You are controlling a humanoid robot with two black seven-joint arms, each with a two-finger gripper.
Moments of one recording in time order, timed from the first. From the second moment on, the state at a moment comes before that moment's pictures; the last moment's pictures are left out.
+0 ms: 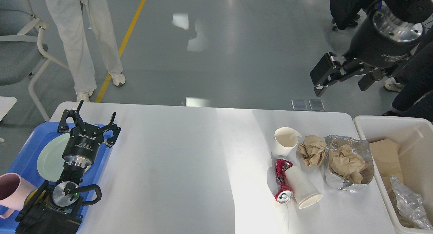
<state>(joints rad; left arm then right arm) -0.35 0.10 -1.55 -0.66 0.30 -0.64 -0.16 2.47 -0.29 -1.26 1.36 -0.21 0.96 -0.02</state>
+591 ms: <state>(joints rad) -0.35 0.10 -1.55 -0.66 0.30 -0.64 -0.16 2.48 -0.25 -1.34 1.75 -0.17 0.69 -0.03</state>
